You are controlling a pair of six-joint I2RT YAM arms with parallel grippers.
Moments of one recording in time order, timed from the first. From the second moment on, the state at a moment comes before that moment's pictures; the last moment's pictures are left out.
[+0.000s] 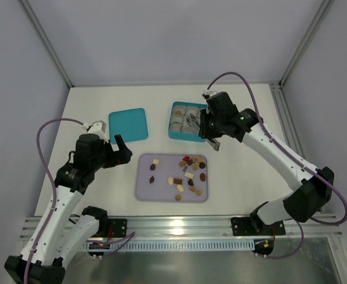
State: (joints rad) left arm -0.27 0.75 0.81 -0.69 0.03 -0.45; right arm 0.63 1.41 1.36 -0.83 0.06 0.40
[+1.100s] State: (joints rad) left arm -0.27 0.76 0.81 -0.70 0.03 -0.45; right arm 0.47 2.00 1.85 -0.87 0.12 0.31
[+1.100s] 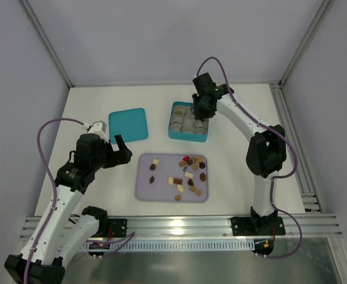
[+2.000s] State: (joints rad) left arm -0.27 0.76 0.81 -0.70 0.03 -0.45; right arm 0.50 1.81 1.75 -0.87 0.11 0.29
